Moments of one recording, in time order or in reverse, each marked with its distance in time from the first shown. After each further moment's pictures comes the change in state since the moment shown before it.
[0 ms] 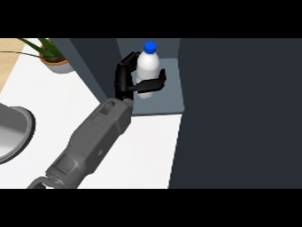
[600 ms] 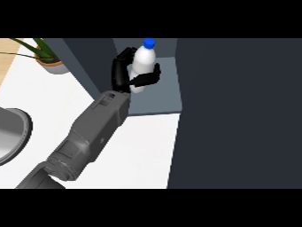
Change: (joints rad) left arm -0.139 0.001 0.026 0.266 -0.001 0.061 -0.105; right arm 0.013 -0.004 -0.044 0.005 -0.023 0.041 -0.029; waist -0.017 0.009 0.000
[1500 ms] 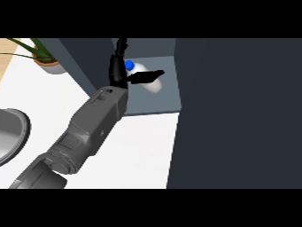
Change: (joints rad) left arm -0.084 0.002 0.068 0.144 0.004 -0.084 -0.075; right arm -0.002 0.025 -0.009 0.006 -0.015 0.032 -0.016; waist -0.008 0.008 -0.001
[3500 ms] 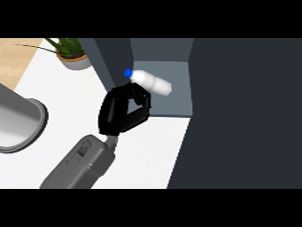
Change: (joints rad) left arm 0.652 0.122 -0.260 -1.052 0.041 -0.231 0.224; right arm -0.021 -0.106 0.039 -0.006 0.024 0.098 0.103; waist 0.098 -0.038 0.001
